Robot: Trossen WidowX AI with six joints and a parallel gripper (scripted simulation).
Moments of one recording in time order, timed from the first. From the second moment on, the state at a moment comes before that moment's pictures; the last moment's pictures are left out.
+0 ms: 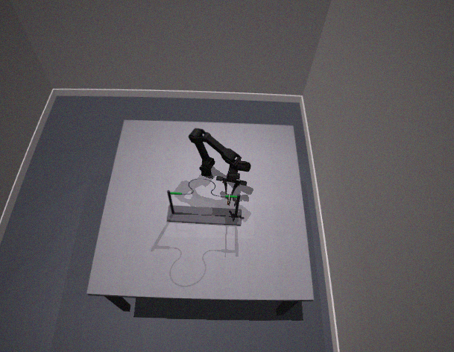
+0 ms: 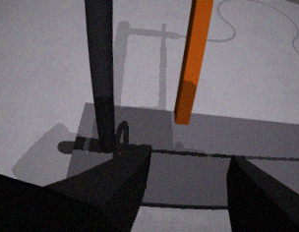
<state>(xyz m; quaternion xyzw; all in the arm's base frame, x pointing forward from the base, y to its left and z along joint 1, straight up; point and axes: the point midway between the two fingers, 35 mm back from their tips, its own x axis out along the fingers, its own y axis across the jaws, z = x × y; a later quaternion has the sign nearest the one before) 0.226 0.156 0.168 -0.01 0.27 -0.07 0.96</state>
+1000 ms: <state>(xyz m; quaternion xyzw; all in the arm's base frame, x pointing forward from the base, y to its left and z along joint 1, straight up) 0.208 0.158 0.175 -0.01 0.28 -0.07 0.96</state>
